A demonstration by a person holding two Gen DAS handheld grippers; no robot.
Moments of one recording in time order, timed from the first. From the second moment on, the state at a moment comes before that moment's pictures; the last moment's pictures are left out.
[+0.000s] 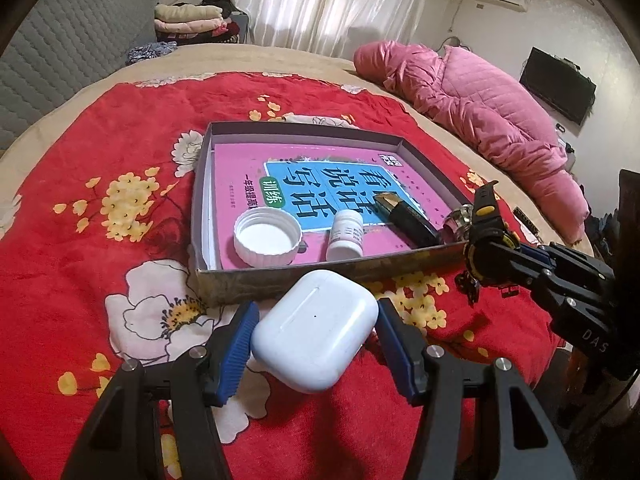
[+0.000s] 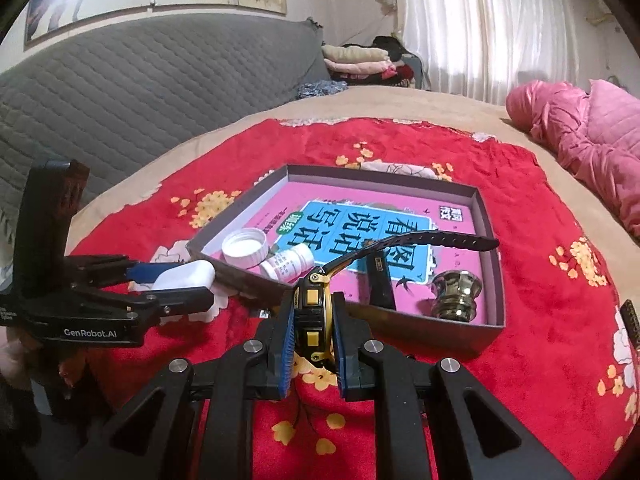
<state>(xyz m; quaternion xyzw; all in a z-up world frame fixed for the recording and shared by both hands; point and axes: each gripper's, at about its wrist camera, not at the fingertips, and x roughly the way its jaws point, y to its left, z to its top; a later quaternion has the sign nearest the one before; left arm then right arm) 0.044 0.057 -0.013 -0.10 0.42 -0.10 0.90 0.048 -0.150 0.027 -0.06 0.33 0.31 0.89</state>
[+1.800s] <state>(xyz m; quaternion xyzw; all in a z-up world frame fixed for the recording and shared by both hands) 0.071 0.049 0.015 -0.11 0.37 -0.03 0.92 0.074 -0.156 0.053 -0.07 0.27 0.28 0.92</state>
